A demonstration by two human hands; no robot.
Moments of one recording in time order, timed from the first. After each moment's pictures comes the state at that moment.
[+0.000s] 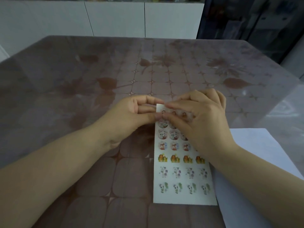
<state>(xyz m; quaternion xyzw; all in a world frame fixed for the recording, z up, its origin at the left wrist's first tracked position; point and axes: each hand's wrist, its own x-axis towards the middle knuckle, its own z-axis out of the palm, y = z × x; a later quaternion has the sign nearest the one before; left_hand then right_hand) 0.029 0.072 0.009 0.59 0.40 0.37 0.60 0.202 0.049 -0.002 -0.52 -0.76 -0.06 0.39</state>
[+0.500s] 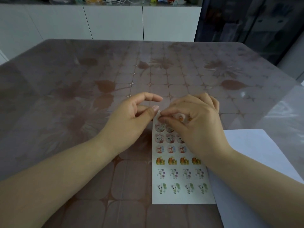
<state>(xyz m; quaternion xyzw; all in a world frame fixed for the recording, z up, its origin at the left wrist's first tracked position) 0.034 0.062 0.005 0.69 0.43 0.41 0.42 0.197 0.049 -0.006 -0.50 -0.75 0.00 0.43</state>
